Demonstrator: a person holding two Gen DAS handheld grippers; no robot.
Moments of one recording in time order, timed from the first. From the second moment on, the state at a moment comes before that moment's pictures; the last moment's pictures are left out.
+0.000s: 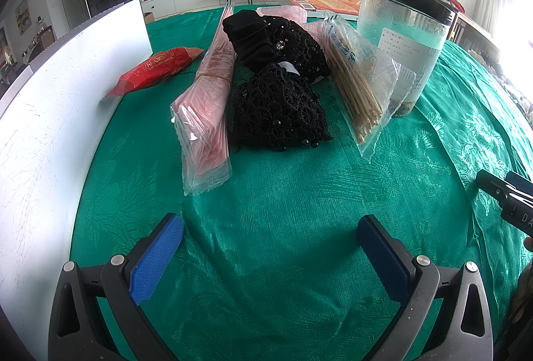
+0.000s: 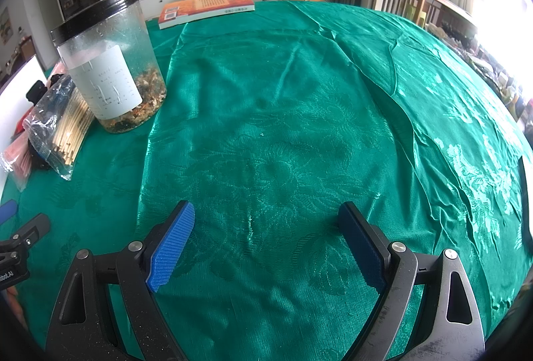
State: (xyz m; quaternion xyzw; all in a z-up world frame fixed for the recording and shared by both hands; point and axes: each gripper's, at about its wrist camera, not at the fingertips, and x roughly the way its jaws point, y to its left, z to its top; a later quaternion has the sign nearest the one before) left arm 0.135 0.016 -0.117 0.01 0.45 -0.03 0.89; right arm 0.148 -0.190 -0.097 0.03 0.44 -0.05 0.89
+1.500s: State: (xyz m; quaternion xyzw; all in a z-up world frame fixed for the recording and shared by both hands) left arm 0.127 0.075 -0.081 -0.09 0.51 0.00 0.86; right arm 0.148 -0.190 -0.097 0.03 0.44 -0.05 0.89
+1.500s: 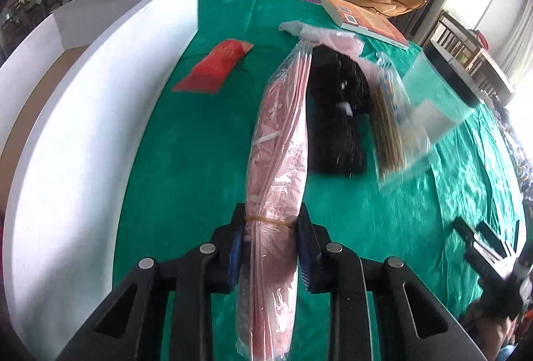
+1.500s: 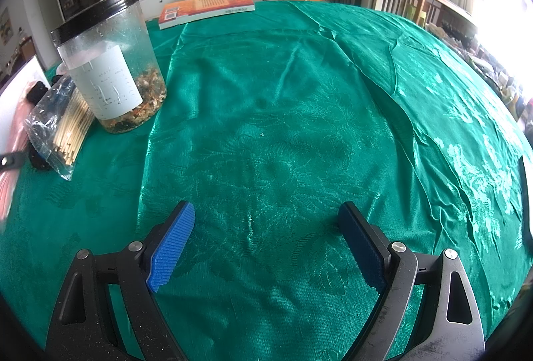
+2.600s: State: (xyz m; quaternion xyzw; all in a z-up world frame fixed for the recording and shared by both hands) left arm 0.076 0.068 -0.117 -0.01 0.45 0.02 0.89; right arm 0.140 -0.192 -0.093 0.04 0.43 -0.03 0.90
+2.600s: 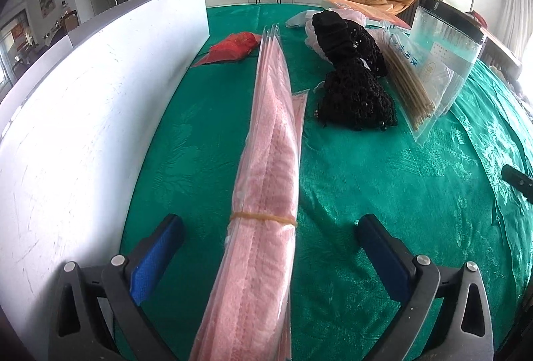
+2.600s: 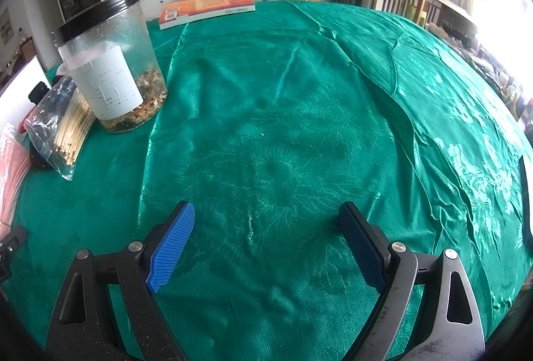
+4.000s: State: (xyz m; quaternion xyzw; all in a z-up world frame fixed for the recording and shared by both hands) left arm 0.102 0.075 -0.103 -0.01 0.51 0.00 0.86; right arm 0.289 -0.213 -0.029 0.03 0.53 0.08 0.84
